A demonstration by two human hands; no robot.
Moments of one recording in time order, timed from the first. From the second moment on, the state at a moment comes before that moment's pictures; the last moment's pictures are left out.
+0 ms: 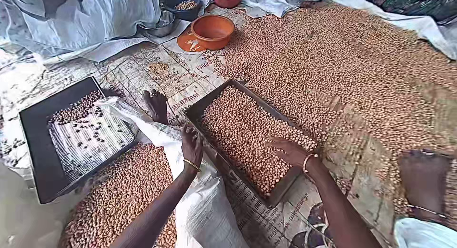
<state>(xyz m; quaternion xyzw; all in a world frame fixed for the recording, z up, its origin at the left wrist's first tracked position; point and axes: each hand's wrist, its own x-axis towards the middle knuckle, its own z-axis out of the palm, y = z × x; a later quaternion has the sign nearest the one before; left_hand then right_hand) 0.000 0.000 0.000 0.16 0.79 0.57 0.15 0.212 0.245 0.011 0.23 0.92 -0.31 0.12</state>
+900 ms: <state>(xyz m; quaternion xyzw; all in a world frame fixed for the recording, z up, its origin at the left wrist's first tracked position) 0.059 -0.291 0.092 0.01 0.82 0.57 0.08 0.237 0.137 0.033 0.29 0.75 -0.52 -0.28</state>
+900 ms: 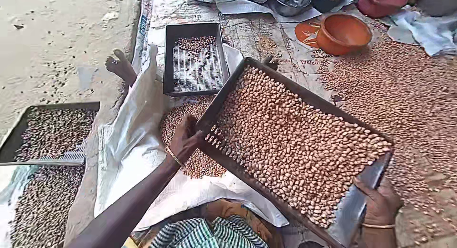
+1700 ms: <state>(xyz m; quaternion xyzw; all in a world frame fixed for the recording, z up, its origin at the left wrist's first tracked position) 0.233 -0.489 -0.016 -0.10 0.85 0.52 -0.02 0.178 -0.061 0.011 0.11 0.91 -0.39 -0.02</state>
